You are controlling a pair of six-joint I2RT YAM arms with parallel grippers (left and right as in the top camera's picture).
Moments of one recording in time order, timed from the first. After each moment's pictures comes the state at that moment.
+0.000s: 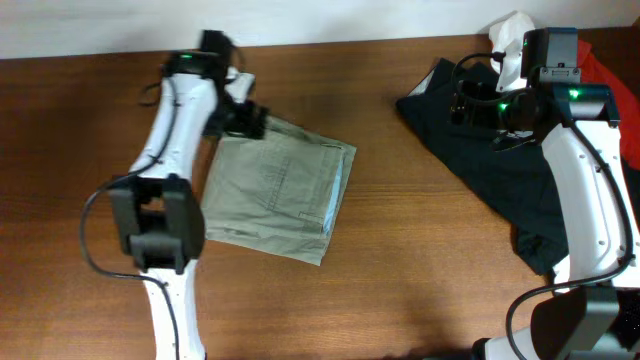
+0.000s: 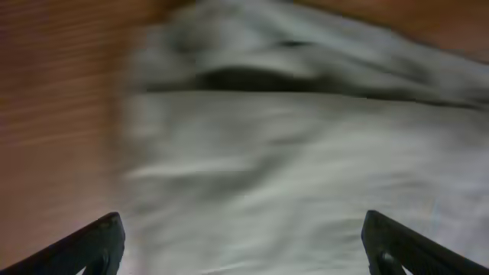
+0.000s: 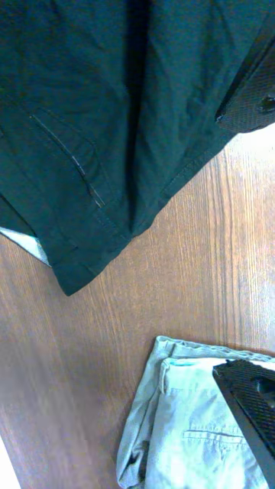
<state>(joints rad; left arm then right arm) -0.15 2.34 2.17 -1.24 0.11 0.06 -0.09 1.65 1.63 -1.00 -0.18 0.18</state>
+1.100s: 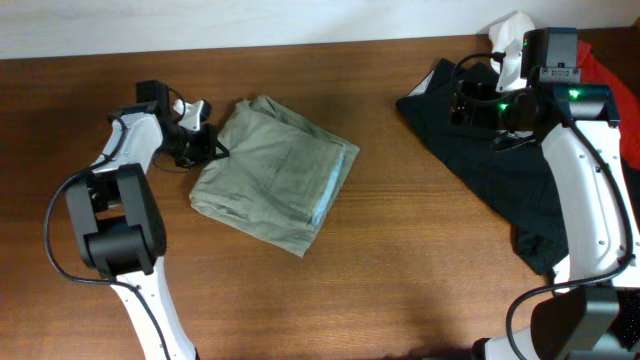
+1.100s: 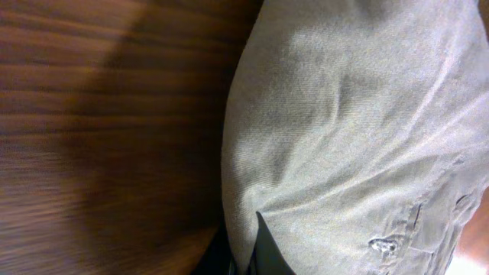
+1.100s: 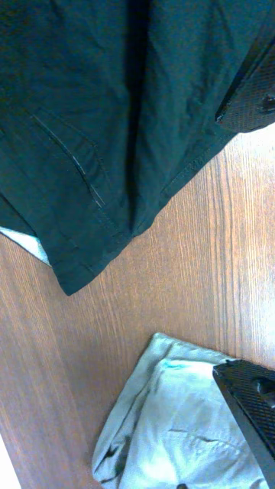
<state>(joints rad) 0.12 2.32 1.73 -0.82 0.57 0.02 -0.09 1.65 1.63 -1.00 -0.18 0.18</state>
